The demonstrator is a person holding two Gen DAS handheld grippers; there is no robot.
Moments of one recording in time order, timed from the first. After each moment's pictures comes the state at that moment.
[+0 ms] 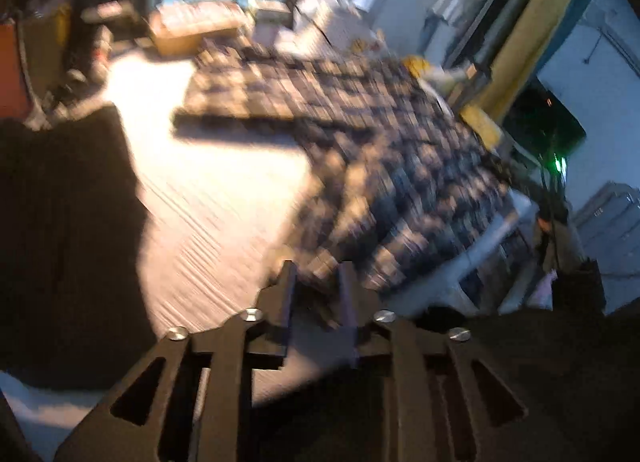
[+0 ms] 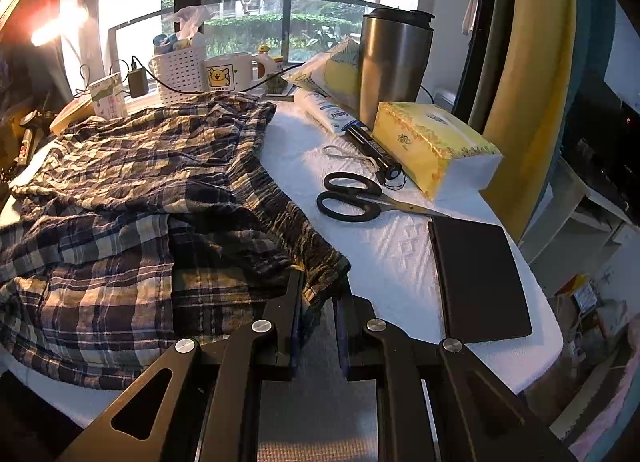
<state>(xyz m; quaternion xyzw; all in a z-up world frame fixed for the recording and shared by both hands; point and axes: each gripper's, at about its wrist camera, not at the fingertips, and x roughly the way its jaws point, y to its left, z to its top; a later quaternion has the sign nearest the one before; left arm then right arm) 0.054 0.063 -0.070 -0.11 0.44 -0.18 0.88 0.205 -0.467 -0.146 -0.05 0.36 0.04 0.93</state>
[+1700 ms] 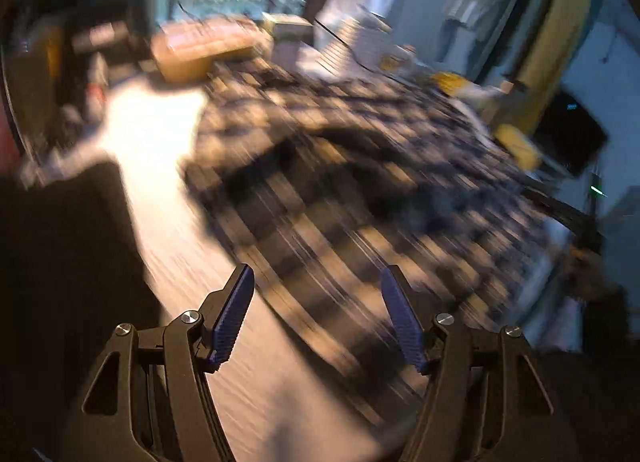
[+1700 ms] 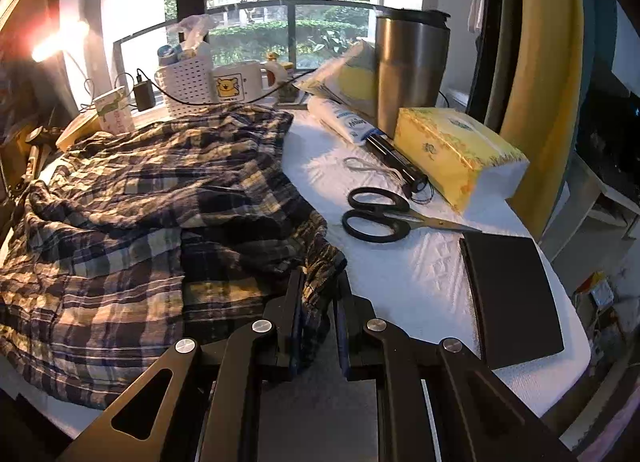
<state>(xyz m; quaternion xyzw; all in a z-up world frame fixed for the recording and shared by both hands) 0.094 0.054 -0.087 -0.10 0.45 -0.17 0.87 0.218 -0.457 -0.147 -0.03 0.35 0.07 0.94</state>
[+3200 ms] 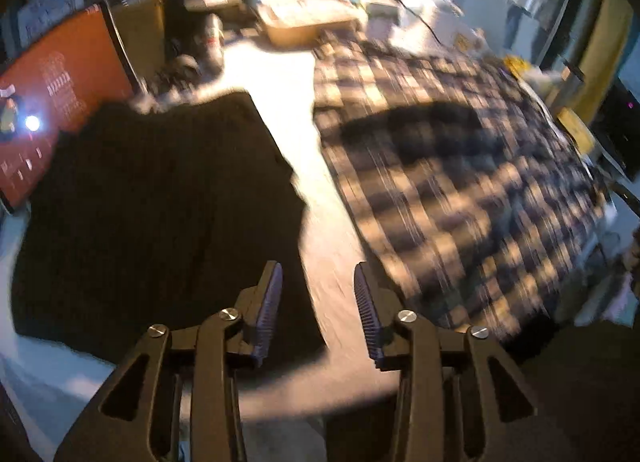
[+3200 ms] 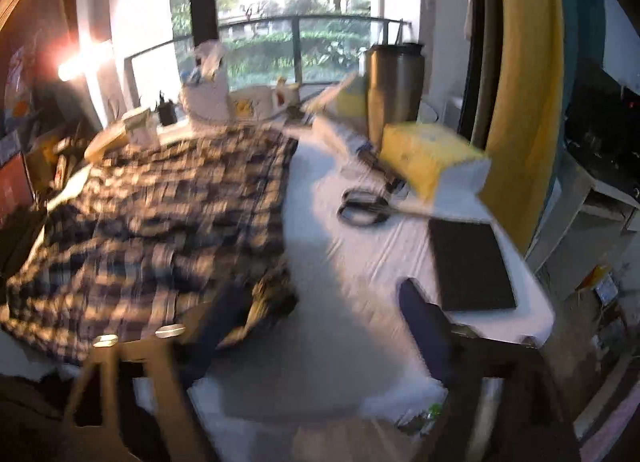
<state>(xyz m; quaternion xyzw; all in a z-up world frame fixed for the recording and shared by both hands) 0.072 0.109 -0.080 -0.05 0.47 -0.02 0.88 0.160 -0.481 -0.111 0.00 0.33 0.09 0.94</state>
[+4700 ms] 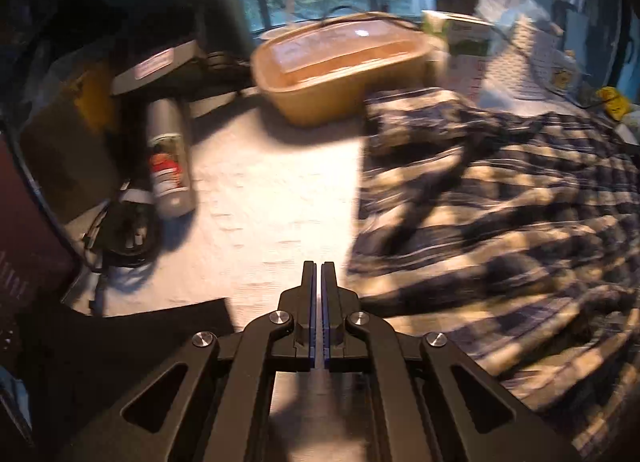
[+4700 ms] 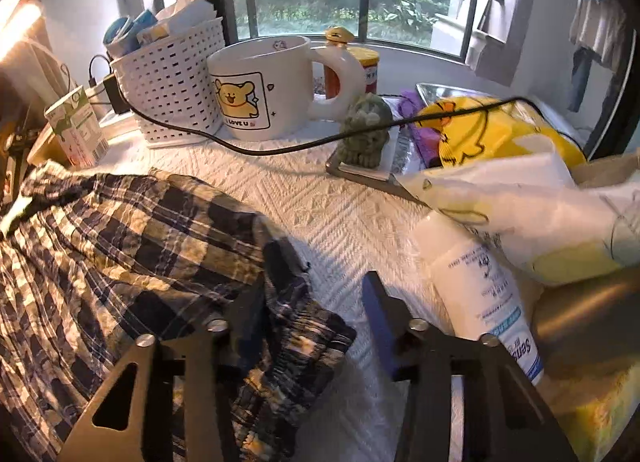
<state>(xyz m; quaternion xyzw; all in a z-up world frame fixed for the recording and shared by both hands) 0.278 0.118 -0.111 0.02 0.45 0.08 0.89 0.490 -0.370 -0.146 -0.09 0.41 0.18 0.89</state>
